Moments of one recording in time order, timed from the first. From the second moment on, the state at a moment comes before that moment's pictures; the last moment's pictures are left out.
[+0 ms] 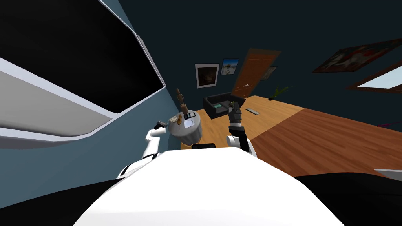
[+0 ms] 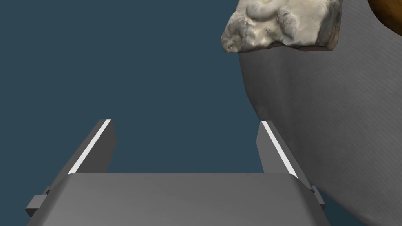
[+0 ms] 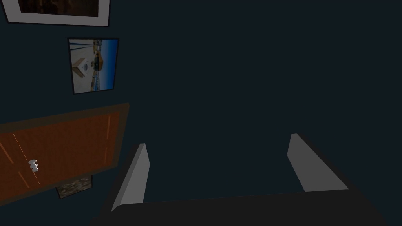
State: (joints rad) left arm -0.16 0.42 0.40 -1.19 -0.07 0.41 0.97; right arm 0.47 0.01 0.02 -2.27 0.06 -0.35 0.10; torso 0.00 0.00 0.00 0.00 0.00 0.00
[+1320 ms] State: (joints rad) left arm -0.36 0.46 0.54 -0.82 -0.08 0.75 1.24; right arm 0.47 0.01 0.02 -2.27 0.06 -0.35 0.10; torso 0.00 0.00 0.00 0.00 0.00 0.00
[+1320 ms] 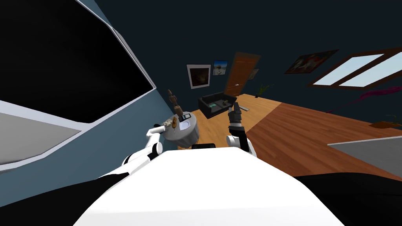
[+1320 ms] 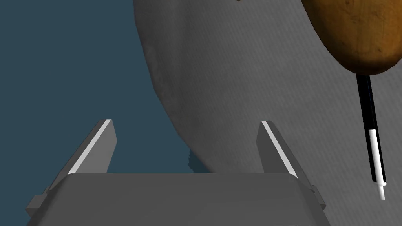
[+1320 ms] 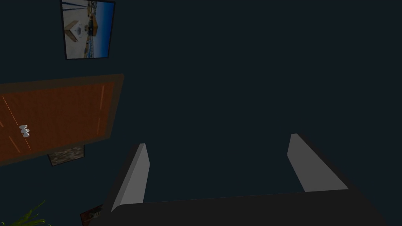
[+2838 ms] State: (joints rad) left arm -0.55 0.49 0.67 -0.47 -0.10 1.08 1.49; right arm 0.47 0.01 0.02 -2.27 0.06 -0.35 0.10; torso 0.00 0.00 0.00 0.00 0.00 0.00
